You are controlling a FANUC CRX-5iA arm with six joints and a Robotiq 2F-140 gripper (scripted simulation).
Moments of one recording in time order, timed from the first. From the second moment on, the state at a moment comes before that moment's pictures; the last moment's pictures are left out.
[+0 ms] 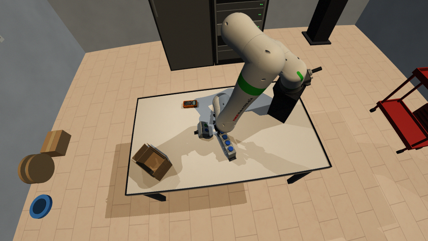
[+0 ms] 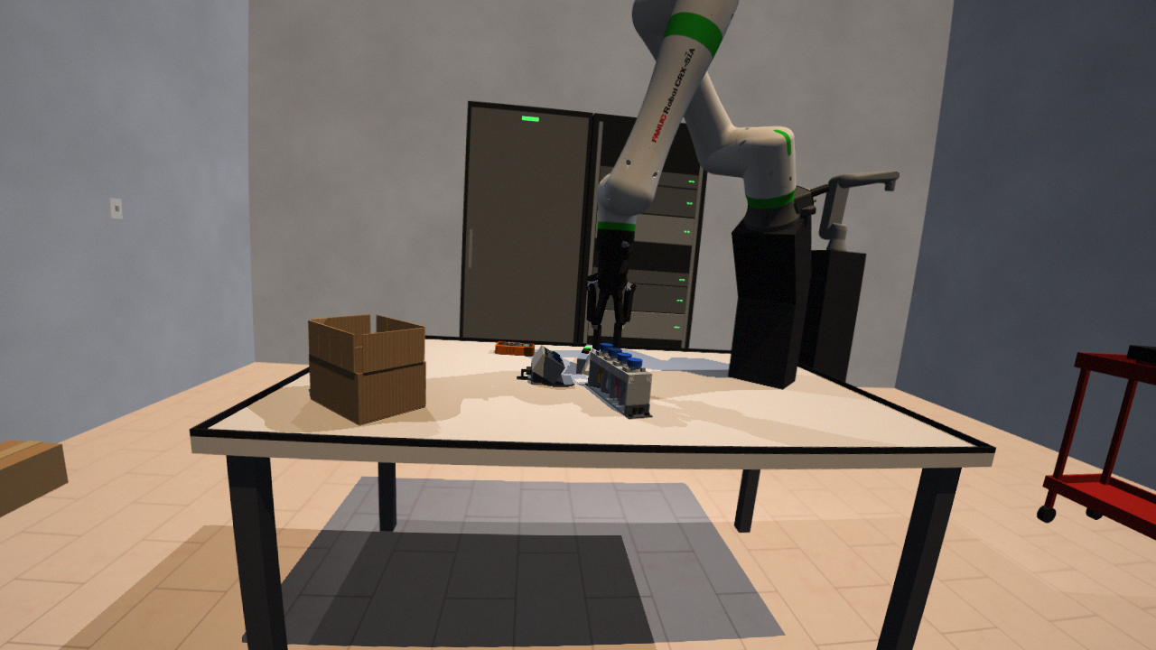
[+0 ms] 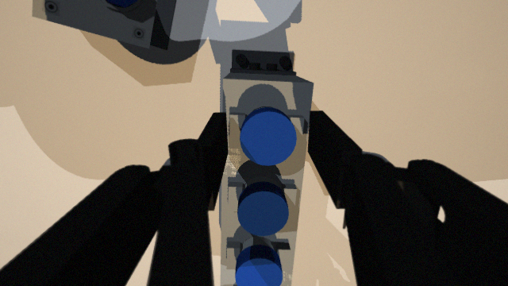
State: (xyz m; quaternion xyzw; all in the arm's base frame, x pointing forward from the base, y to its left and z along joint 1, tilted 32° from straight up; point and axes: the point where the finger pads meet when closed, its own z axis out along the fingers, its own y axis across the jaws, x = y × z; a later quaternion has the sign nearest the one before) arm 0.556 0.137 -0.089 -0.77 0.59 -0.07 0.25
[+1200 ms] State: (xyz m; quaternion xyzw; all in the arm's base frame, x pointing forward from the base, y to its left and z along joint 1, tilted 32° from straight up) arm 0.556 0.137 -0.089 -0.84 0.46 -0.10 0.26
